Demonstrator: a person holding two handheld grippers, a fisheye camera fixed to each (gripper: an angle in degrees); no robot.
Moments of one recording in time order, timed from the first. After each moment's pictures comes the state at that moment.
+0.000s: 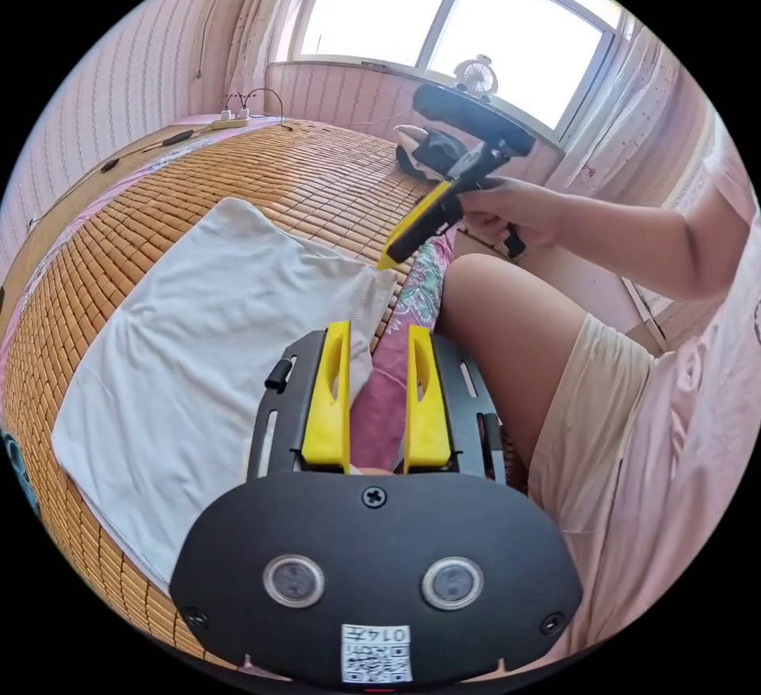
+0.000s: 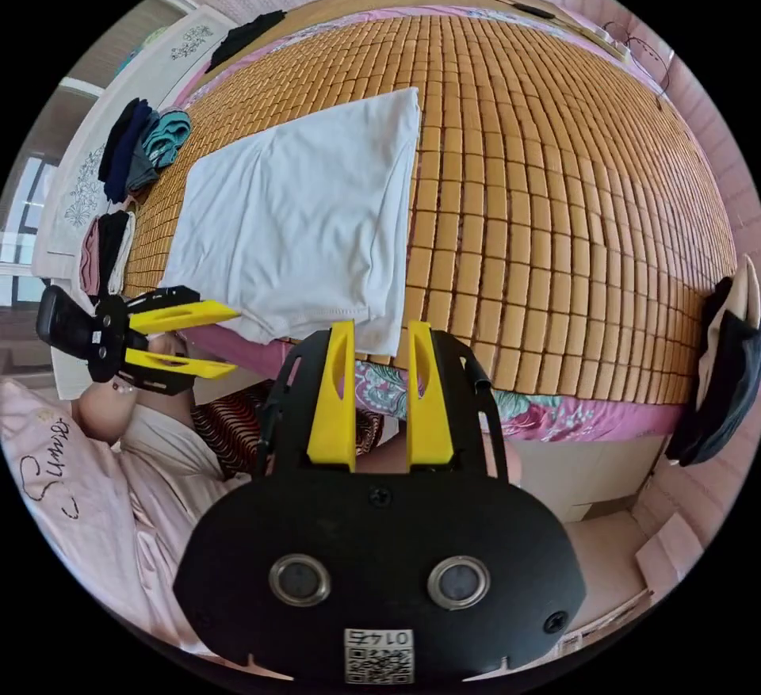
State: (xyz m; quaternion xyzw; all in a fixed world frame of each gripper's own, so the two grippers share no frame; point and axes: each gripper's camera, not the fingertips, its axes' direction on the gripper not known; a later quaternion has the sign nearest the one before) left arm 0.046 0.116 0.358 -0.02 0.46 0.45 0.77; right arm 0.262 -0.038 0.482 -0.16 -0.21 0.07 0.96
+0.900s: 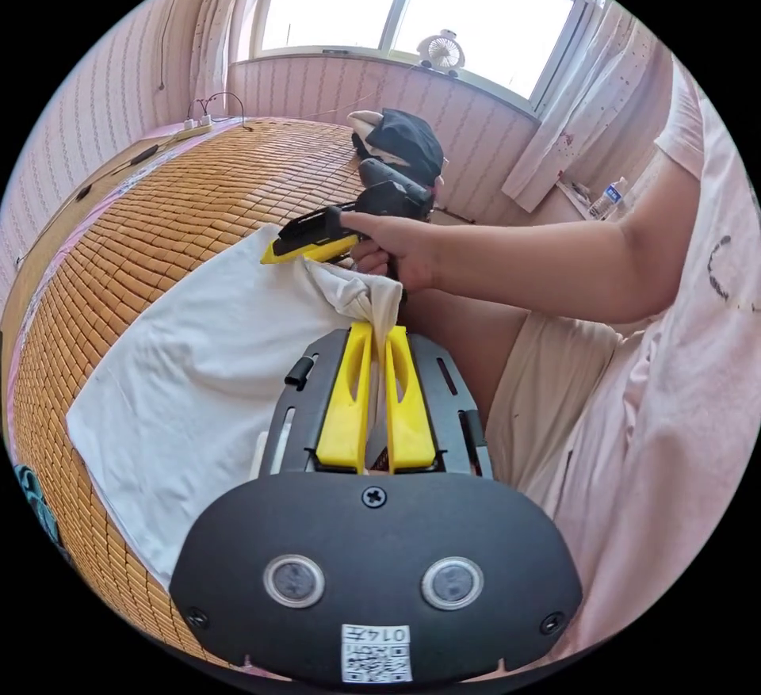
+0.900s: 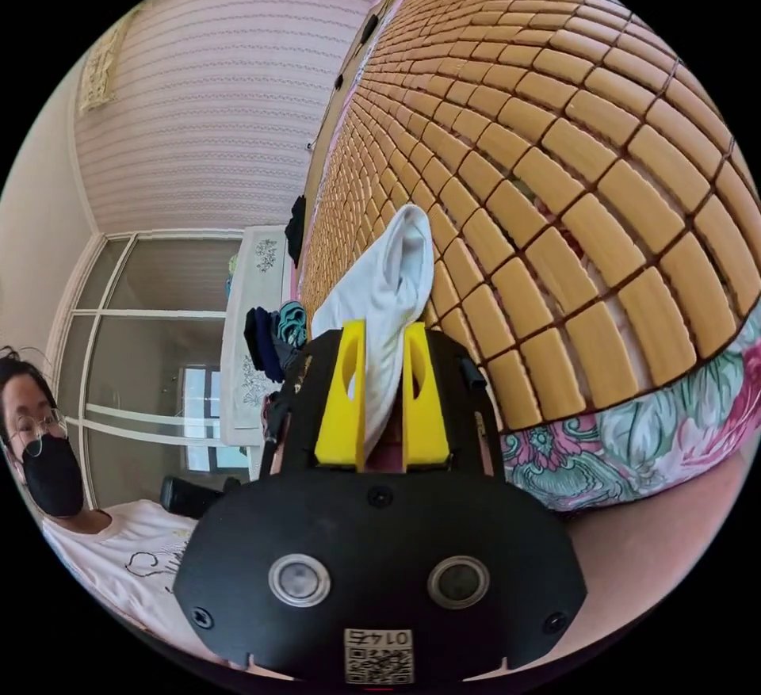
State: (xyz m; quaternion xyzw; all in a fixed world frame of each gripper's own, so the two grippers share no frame) left arm 0.040 0.151 0.309 -0.03 0.46 0.49 0.74; right arm 0.411 0.081 0.503 0.06 -0.50 0.39 0.78
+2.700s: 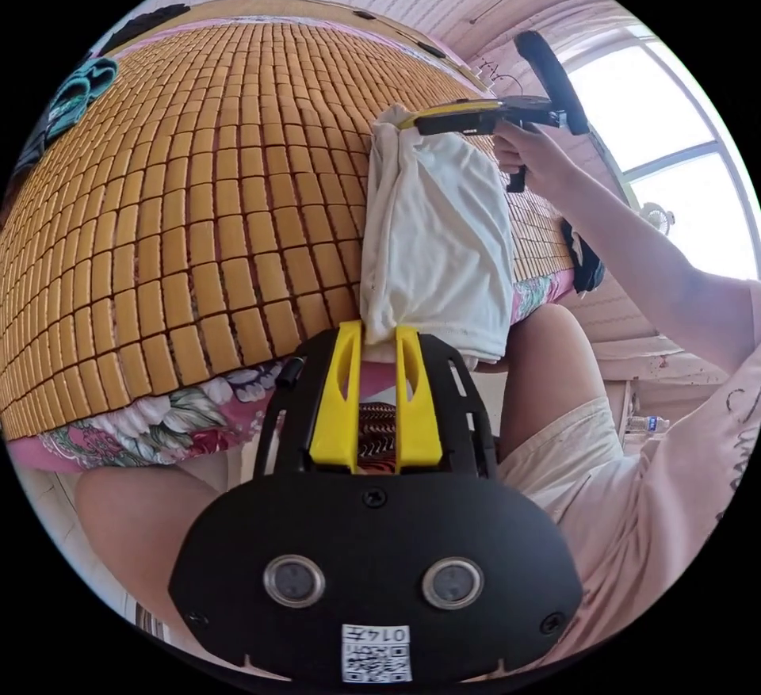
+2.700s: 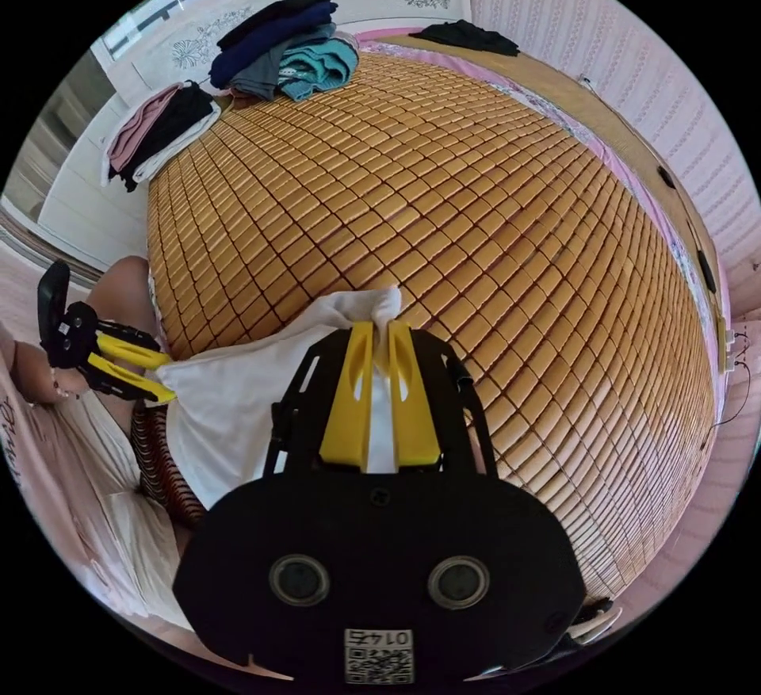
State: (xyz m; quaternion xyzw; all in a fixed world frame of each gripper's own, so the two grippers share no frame) left arm -0.061 0.049 0.433 -0.21 0.36 0.13 0.90; right arm 0.102 -0.099 0.346 0.00 -0.21 -0.26 0.94
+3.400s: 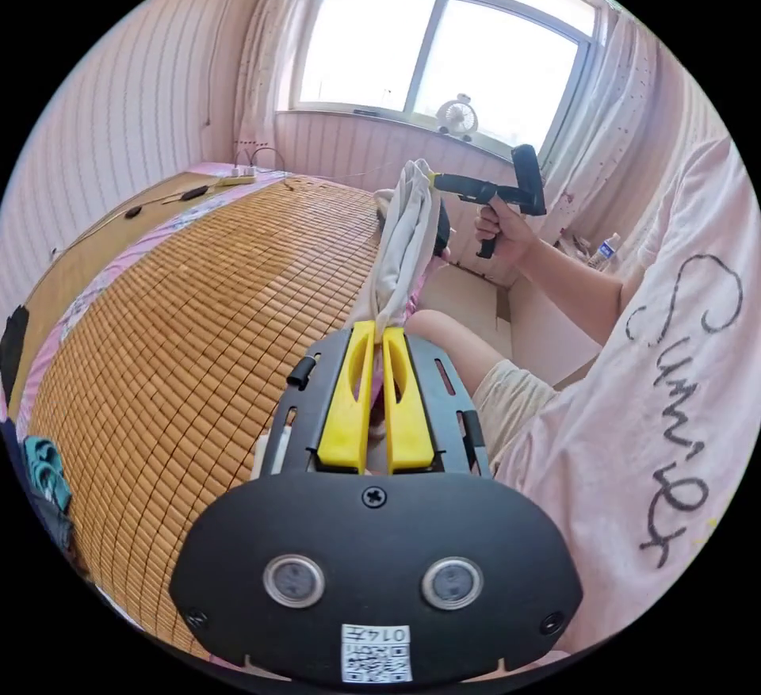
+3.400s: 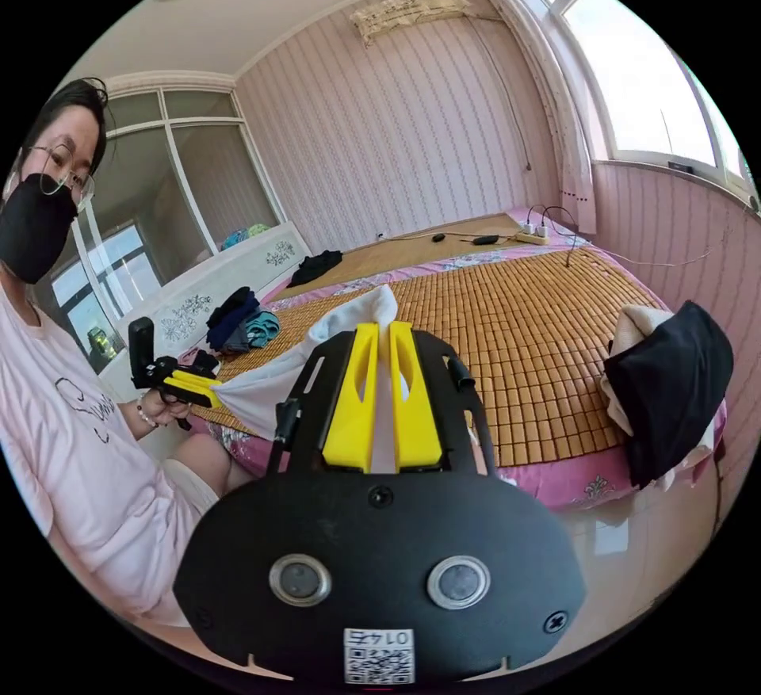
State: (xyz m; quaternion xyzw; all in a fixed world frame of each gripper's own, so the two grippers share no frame) left arm 0.081 0.034 0.168 0.04 0.50 0.44 0.74; right arm 0.393 0.216 0.097 0.33 -0.18 0.14 0.92
